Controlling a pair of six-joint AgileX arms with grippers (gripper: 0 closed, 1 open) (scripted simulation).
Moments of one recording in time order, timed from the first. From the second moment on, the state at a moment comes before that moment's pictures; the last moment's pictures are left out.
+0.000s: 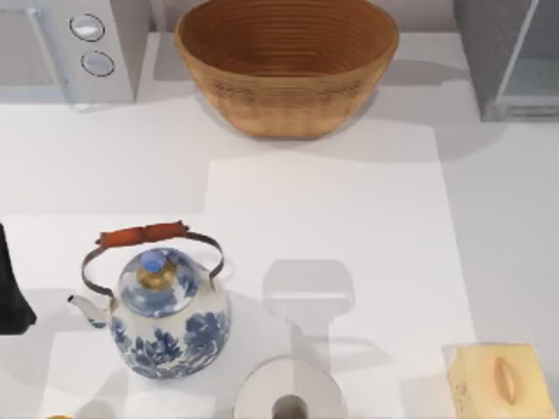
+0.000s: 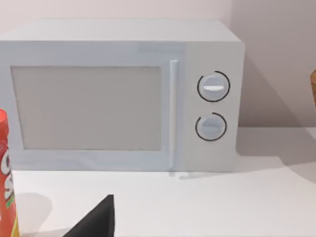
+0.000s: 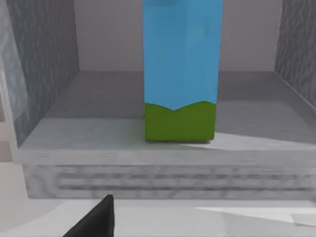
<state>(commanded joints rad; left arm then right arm) 0.00 0.00 0.00 0.00 0.00 0.00 -0.53 1.79 0.18 1.62 -0.51 0.02</state>
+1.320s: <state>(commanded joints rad) 0.00 0.00 0.00 0.00 0.00 0.00 -0.24 2.16 0.99 1.17 -0.20 0.01</state>
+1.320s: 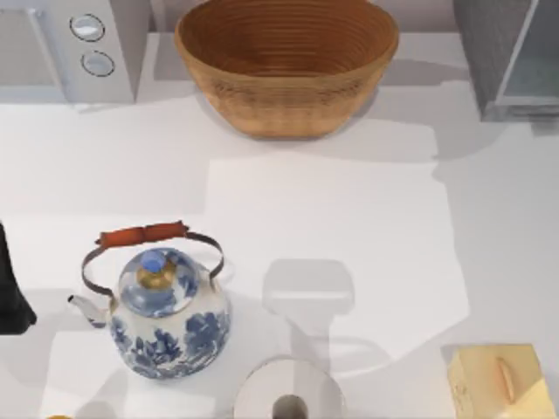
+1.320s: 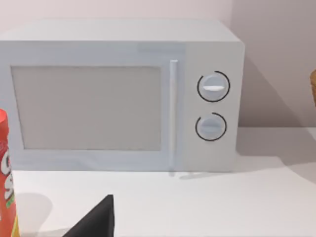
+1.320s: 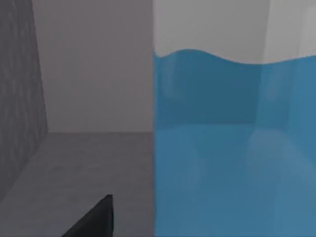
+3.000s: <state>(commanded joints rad) 0.00 0.00 0.00 0.00 0.00 0.00 -0.21 2.31 1.29 1.02 -0.17 0.01</state>
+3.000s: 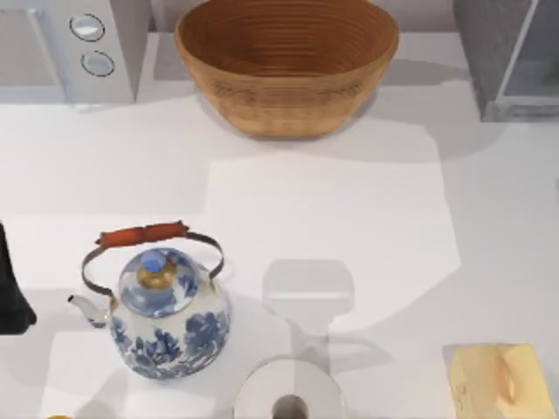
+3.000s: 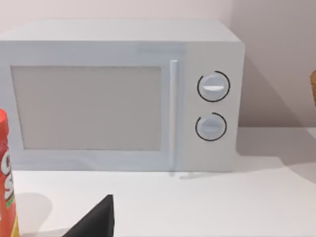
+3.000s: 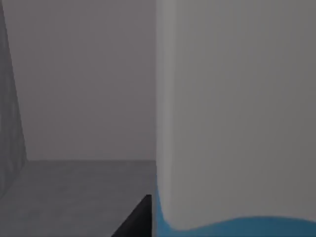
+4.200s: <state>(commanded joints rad) 0.00 0.00 0.00 0.00 0.00 0.00 -0.21 2.18 1.32 0.87 -0.18 0.01</state>
